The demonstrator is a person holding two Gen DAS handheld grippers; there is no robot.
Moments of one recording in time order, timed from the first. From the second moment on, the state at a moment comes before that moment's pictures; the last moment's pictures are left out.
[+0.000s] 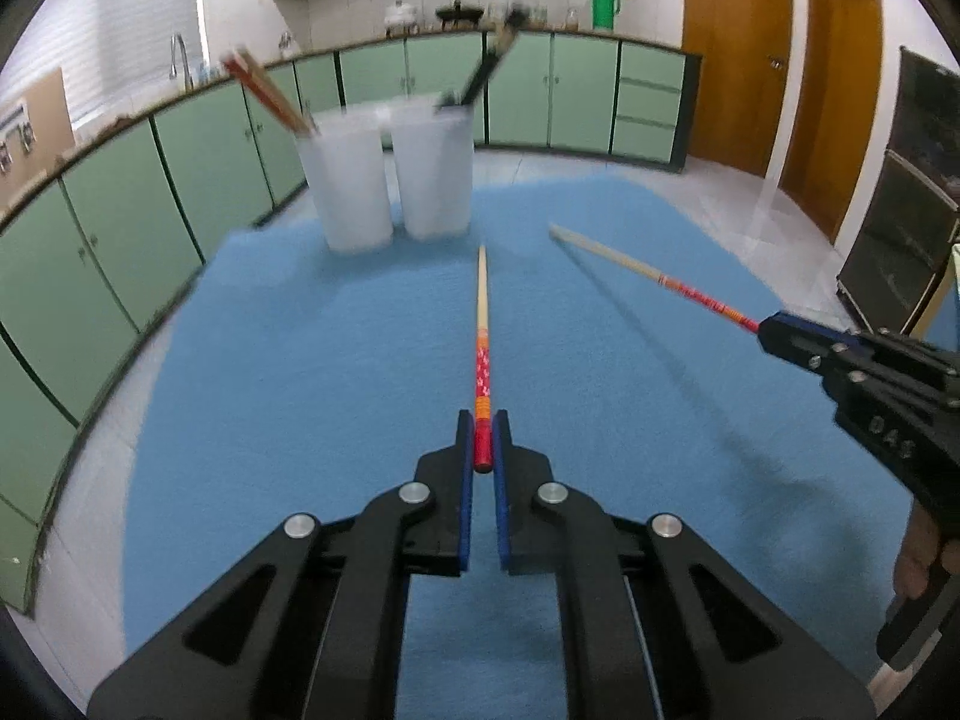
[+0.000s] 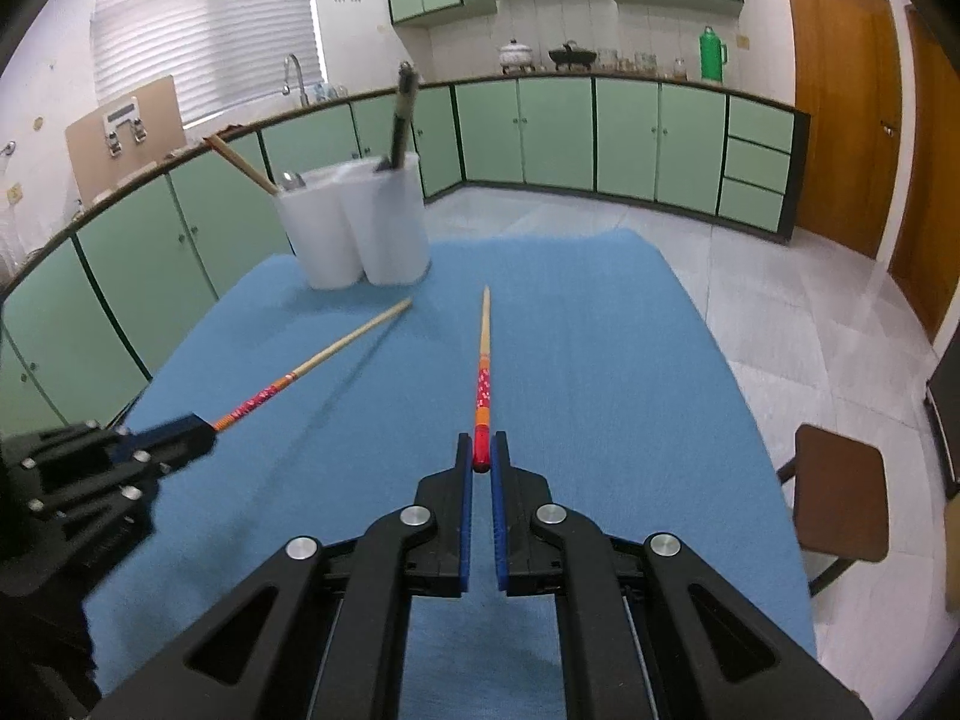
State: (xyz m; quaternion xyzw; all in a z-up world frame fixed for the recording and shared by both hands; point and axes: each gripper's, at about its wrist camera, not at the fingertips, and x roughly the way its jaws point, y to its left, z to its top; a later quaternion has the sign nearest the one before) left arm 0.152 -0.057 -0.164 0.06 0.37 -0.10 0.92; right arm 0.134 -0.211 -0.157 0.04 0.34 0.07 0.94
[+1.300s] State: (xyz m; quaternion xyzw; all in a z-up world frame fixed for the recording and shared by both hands) left arm 0.151 -0.021 0.013 0.06 0.21 -0.12 0.97; right arm 0.185 -0.183 0.009 0.02 0.23 0.17 0.96
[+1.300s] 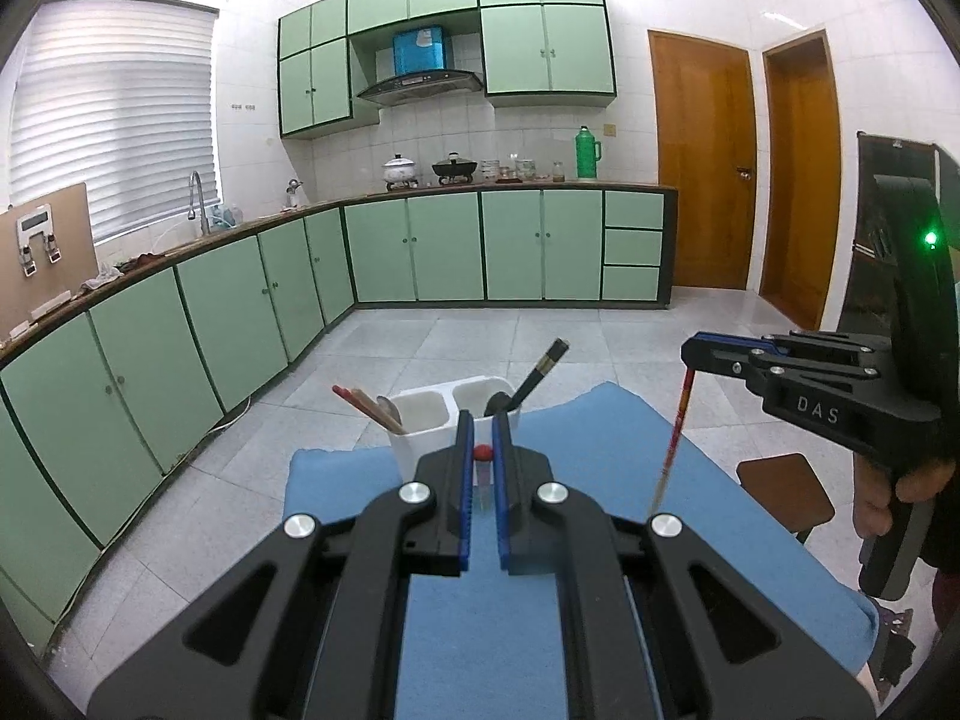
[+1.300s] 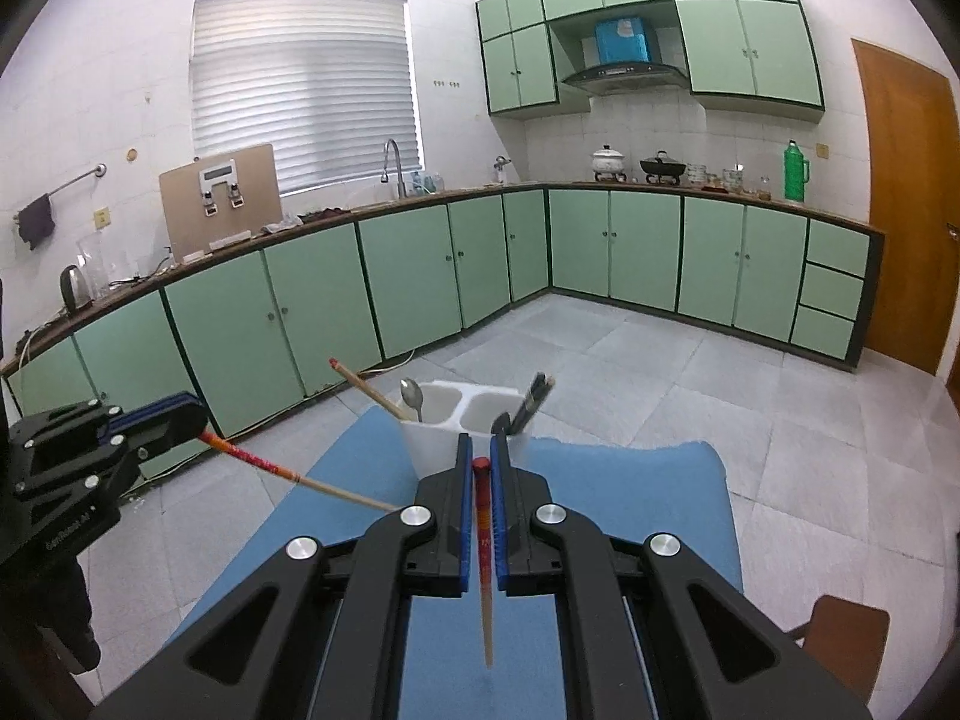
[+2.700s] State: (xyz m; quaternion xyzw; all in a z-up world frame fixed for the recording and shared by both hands) left arm 0.349 0.001 0.015 0.03 0.23 -0.11 0.97; right arm 0.380 -0.131 0.035 0.02 0.21 0.17 0.96
